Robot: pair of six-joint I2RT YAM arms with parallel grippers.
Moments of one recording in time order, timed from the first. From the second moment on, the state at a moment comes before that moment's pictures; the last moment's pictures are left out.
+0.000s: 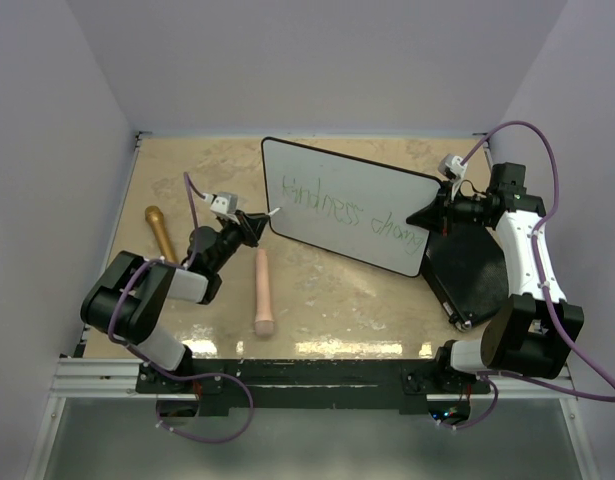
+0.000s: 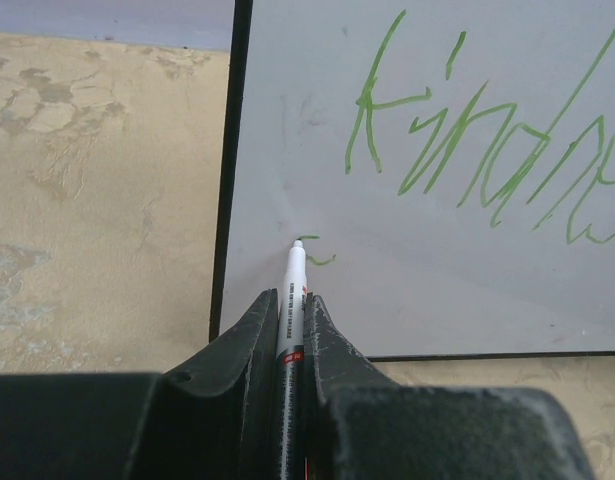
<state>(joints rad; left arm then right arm) -0.33 1.59 0.39 1.20 0.22 -0.36 -0.22 1.37 1.19 -0.89 -1.19 -0.80</state>
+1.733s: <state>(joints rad) -0.32 1.61 0.43 1.16 0.34 -0.39 -0.22 1.37 1.19 -0.89 -1.17 -0.79</state>
